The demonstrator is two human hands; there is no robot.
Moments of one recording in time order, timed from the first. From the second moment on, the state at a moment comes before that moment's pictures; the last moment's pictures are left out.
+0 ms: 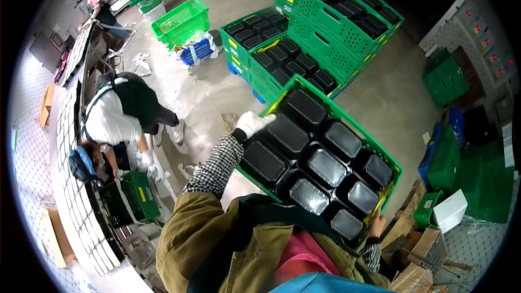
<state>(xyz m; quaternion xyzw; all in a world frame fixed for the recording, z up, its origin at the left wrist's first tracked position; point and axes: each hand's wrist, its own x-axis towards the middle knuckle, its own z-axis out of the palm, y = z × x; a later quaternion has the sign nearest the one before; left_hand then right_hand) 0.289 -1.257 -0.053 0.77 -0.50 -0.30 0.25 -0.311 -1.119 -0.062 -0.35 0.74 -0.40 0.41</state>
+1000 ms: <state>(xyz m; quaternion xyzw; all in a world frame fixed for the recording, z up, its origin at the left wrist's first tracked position) 0.582 -1.916 -0.257 0.79 -0.58 -0.17 0.13 0.036 -1.680 -0.244 -0.34 0.89 -0.23 0.21</state>
